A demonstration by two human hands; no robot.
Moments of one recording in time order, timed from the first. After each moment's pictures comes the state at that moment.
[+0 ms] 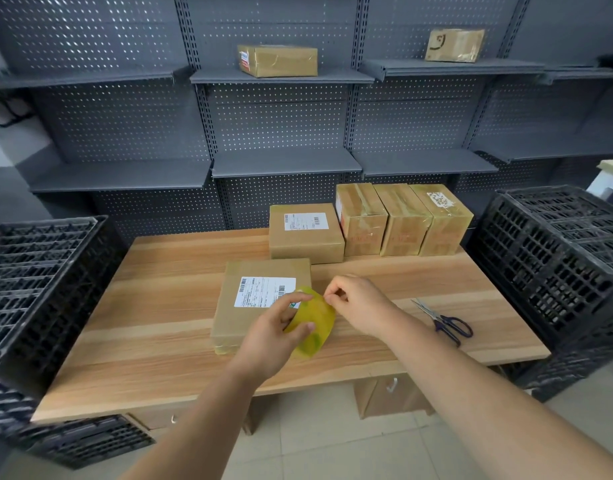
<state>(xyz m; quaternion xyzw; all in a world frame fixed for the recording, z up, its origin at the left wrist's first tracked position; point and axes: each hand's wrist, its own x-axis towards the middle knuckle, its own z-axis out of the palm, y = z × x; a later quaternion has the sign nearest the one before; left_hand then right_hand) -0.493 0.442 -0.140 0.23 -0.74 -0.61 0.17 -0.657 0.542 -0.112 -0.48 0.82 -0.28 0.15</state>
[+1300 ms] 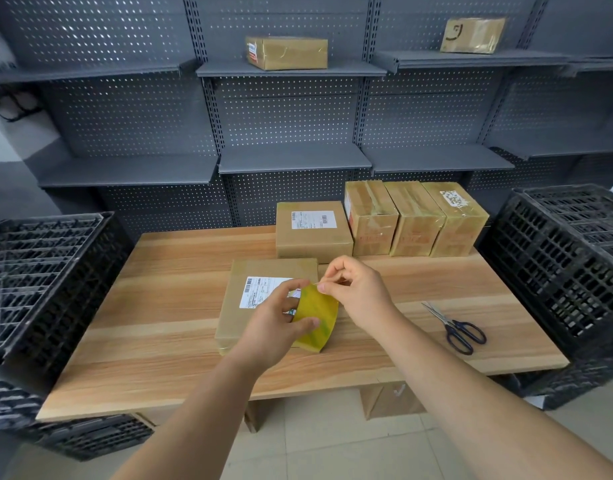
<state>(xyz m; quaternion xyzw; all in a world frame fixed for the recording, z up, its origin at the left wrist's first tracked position) -0.504 0.424 -0.122 0.27 -0.73 -0.62 0.16 -0.649 0.517 -0.105 -0.36 0.73 -0.55 0.20</state>
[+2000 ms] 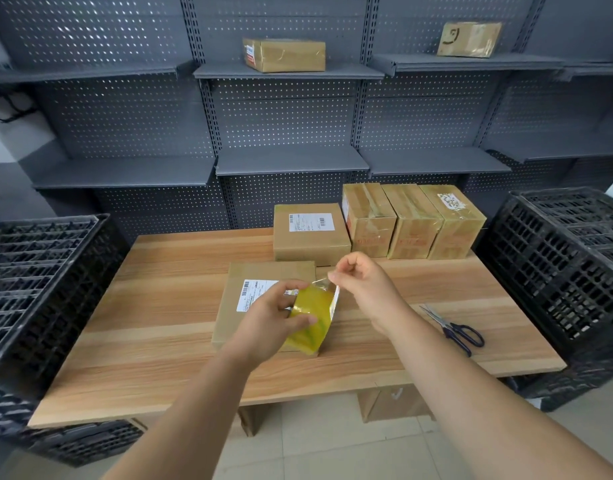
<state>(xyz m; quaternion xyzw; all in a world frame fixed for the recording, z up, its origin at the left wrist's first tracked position) -0.509 0.412 -0.117 0.26 -0.71 -0.64 0.15 -0.665 0.520 -0.096 -0.29 0.70 -0.59 0.27</state>
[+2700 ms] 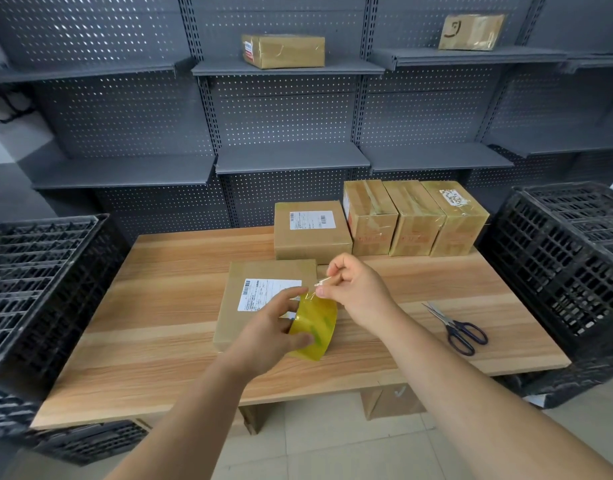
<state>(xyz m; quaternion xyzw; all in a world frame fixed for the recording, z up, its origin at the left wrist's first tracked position) -0.501 0.410 -0.133 0.24 -0.73 -0.63 0.11 -0.657 0.510 -0.106 -0.34 0.72 -0.55 0.25</state>
